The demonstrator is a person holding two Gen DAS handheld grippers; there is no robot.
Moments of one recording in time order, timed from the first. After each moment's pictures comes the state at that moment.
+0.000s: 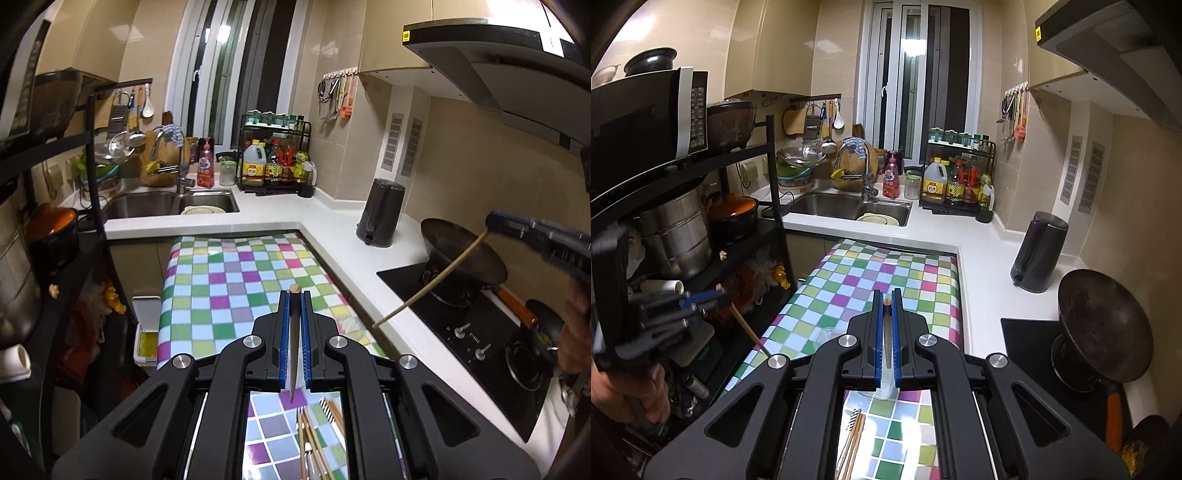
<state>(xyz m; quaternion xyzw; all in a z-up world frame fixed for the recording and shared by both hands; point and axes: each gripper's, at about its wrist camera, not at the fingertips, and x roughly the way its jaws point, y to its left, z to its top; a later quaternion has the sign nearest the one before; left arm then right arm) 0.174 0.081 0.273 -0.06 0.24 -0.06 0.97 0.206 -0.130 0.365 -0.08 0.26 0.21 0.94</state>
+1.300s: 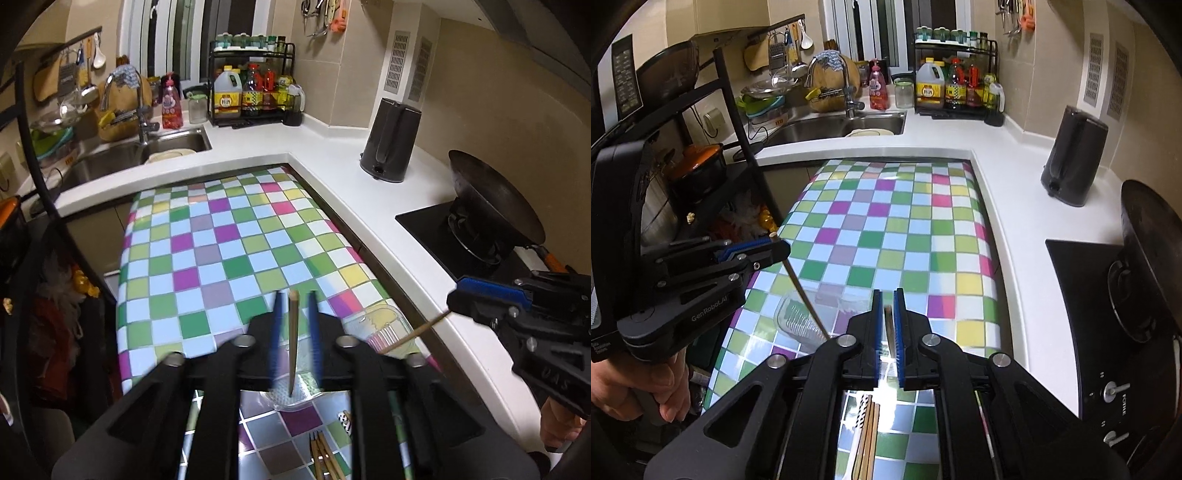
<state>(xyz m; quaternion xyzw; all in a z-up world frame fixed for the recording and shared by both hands) 0.324 0.054 0.179 -0.02 0.36 -0.08 0.93 0.313 -0.092 0.221 -0.04 0.41 0.19 0.89</state>
